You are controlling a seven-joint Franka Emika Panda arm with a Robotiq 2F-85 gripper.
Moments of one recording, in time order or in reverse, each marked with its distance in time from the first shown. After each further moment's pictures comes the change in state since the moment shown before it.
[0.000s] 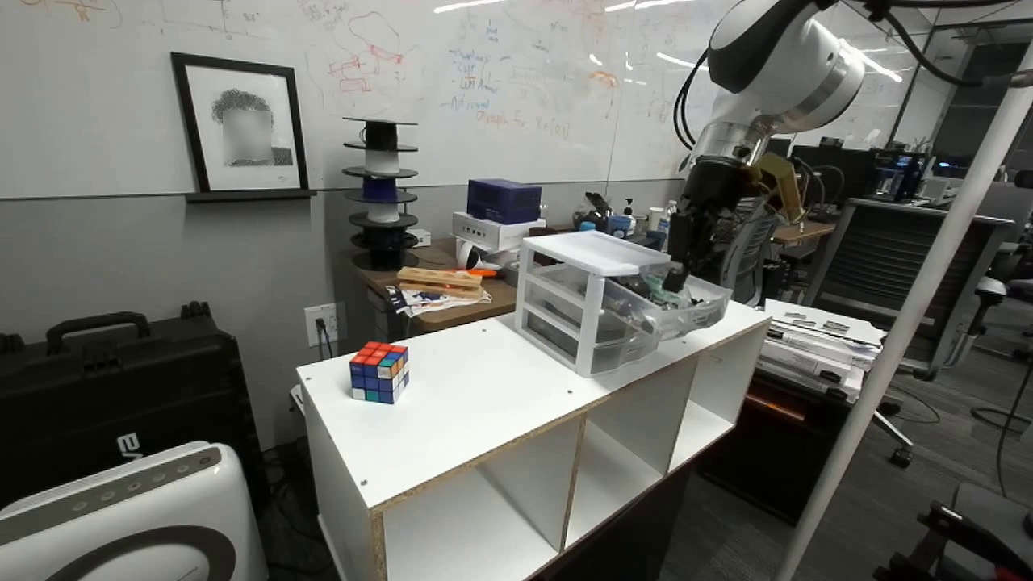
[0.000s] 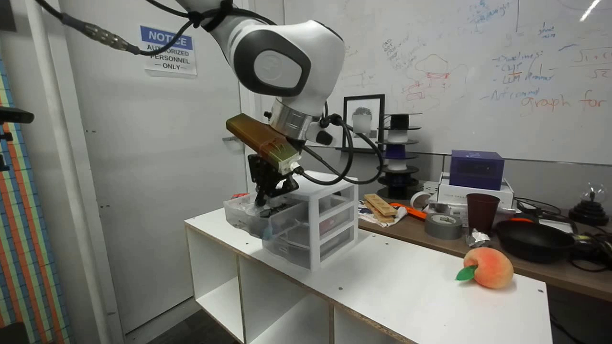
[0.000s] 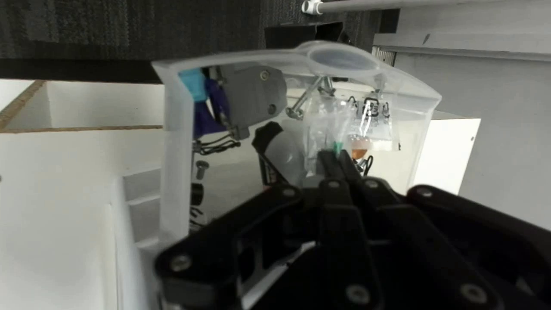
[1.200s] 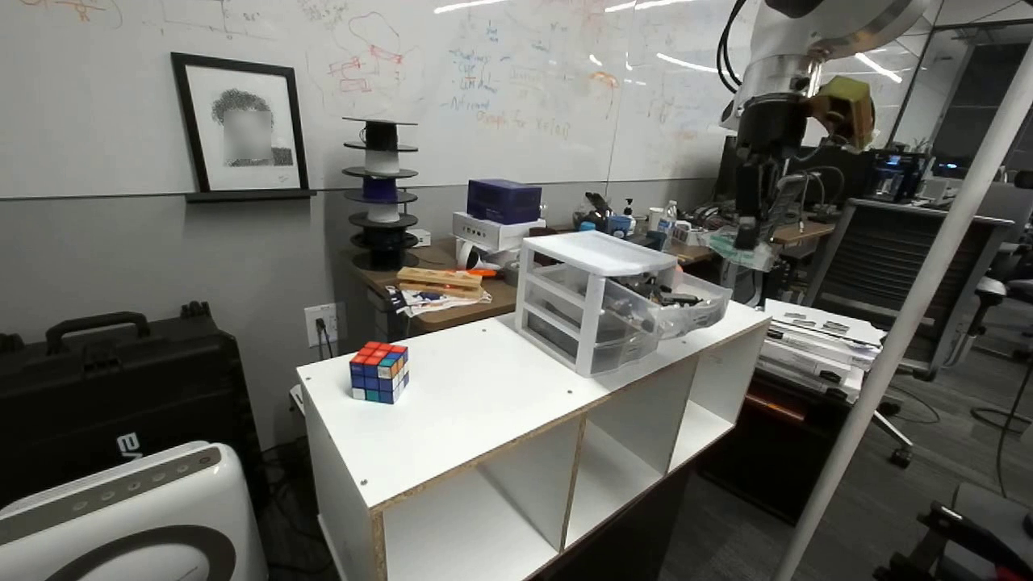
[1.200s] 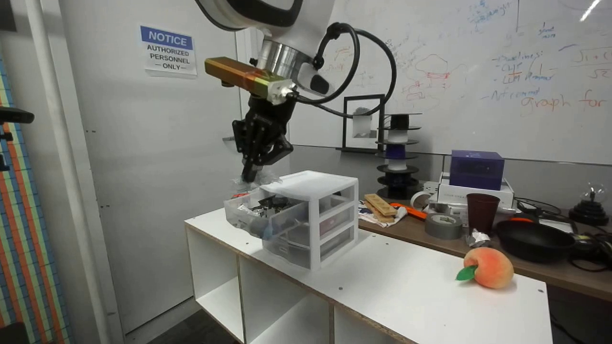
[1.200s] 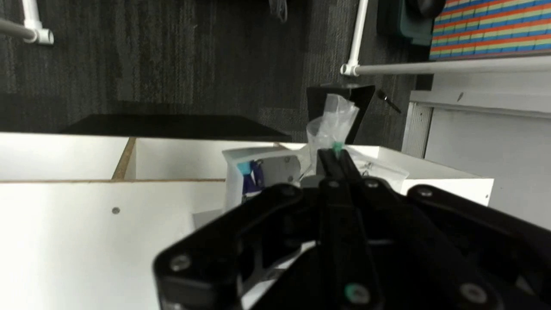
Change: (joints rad) arm 0.001 -0.175 -0.039 -0.004 -0.240 -0.210 0.116
